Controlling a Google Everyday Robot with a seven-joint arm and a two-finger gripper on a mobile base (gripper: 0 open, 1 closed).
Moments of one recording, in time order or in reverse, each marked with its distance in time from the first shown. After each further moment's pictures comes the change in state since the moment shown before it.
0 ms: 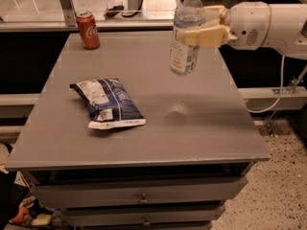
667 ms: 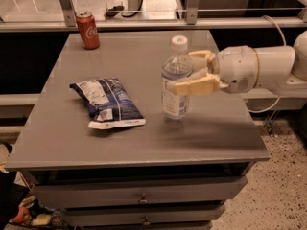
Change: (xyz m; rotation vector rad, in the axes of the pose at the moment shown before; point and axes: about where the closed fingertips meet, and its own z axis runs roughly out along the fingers) arm 0.059 0.091 0.016 -0.132 0.054 0.009
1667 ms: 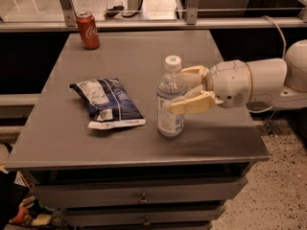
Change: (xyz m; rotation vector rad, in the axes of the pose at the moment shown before) arm 0.021 0.028 0.012 -0.057 0.034 0.006
